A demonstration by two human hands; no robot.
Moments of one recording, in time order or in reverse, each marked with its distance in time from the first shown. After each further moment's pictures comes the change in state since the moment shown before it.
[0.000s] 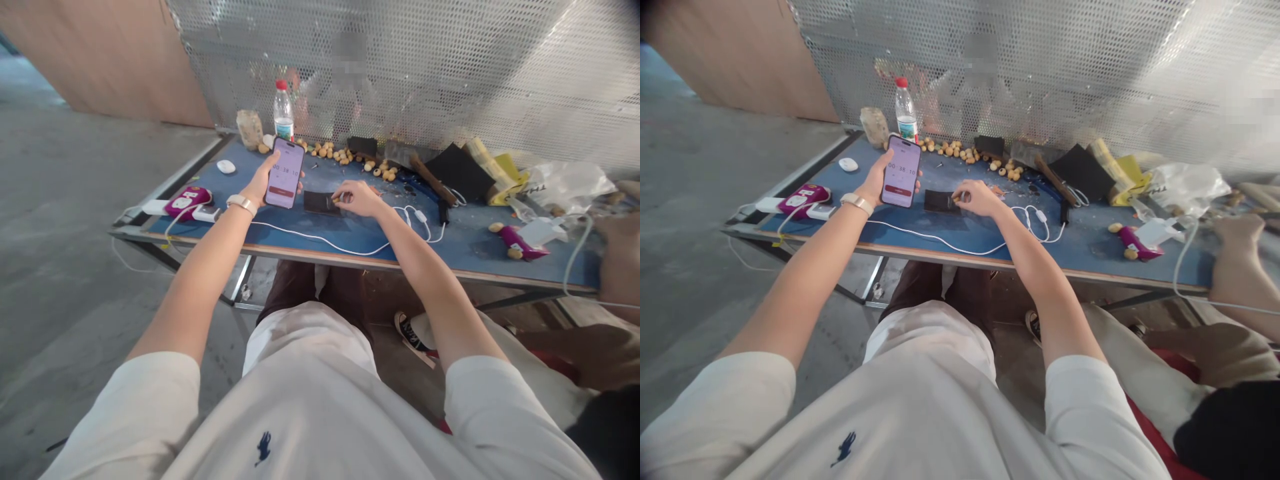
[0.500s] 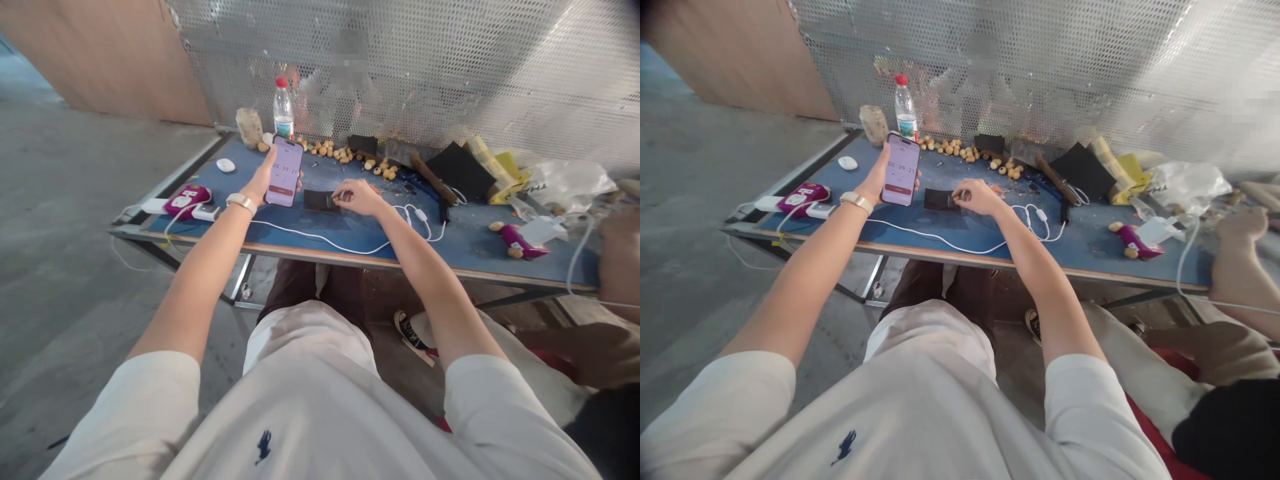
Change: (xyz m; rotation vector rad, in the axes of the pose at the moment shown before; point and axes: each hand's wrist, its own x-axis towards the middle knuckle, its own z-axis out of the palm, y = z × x) left_hand 0.003 -0.002 0.000 0.031 0.018 -0.032; right_hand 0.000 0.000 0.000 -0.001 -0.008 0.033
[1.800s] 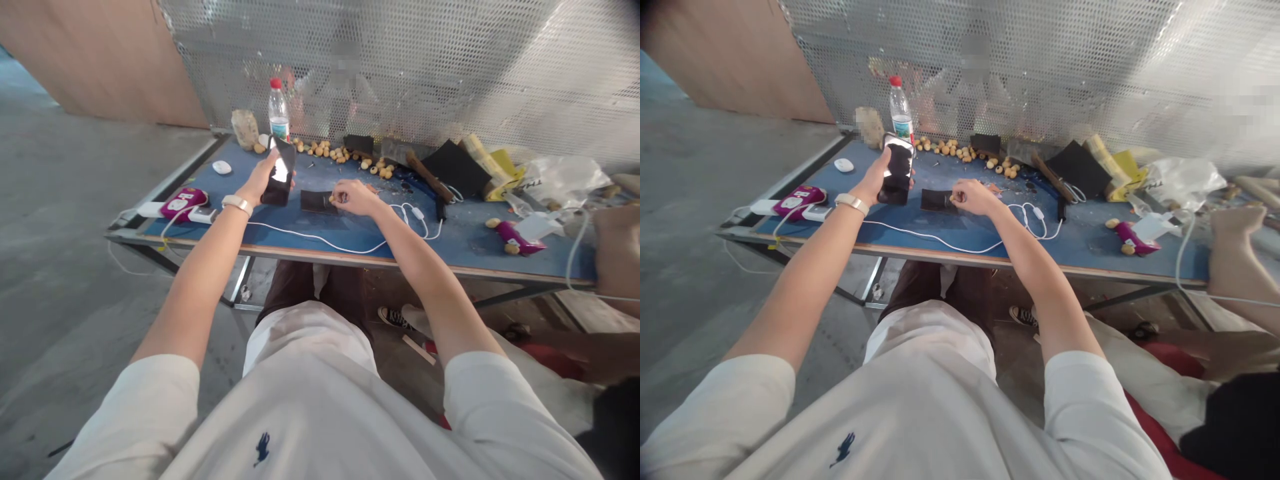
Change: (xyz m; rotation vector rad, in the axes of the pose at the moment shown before) left_hand 0.001 -0.001 -0.004 0.104 0.053 0.068; right_hand 0.000 -0.007 -0.001 -0.051 -0.037 -0.060
